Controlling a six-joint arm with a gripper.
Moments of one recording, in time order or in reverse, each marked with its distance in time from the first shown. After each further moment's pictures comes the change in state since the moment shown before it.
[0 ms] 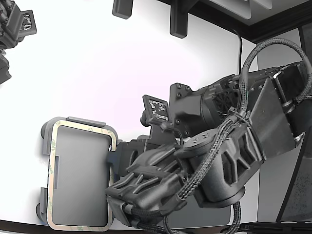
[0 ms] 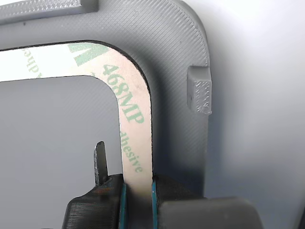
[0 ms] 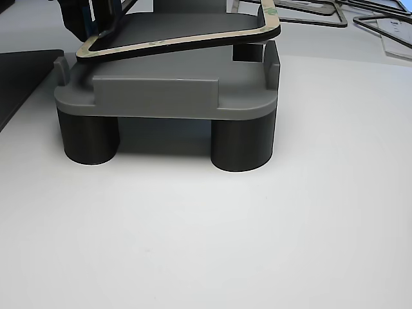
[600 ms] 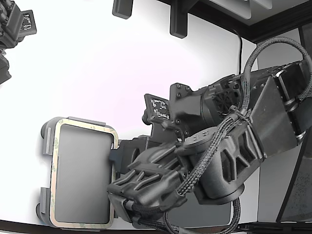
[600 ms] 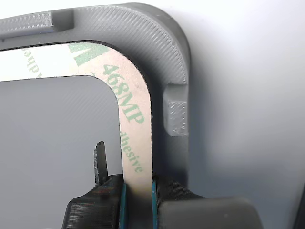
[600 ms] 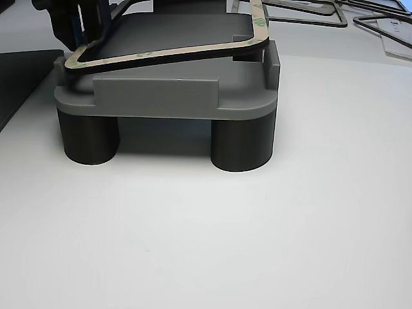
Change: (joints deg) arm -0.1 2.0 4.6 -2.5 -0.1 -0.2
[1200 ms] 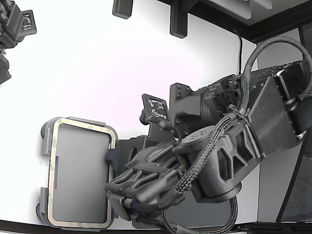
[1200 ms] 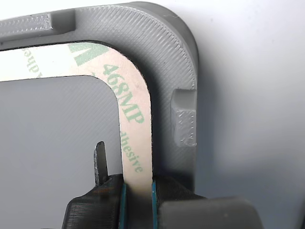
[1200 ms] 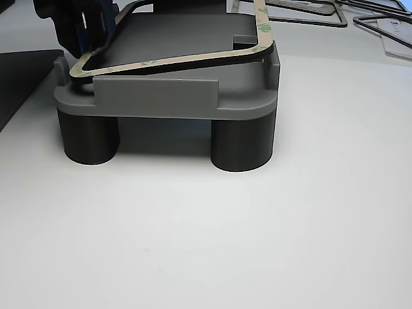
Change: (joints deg) arm -0.3 0.5 2.4 -2.4 0.0 0.1
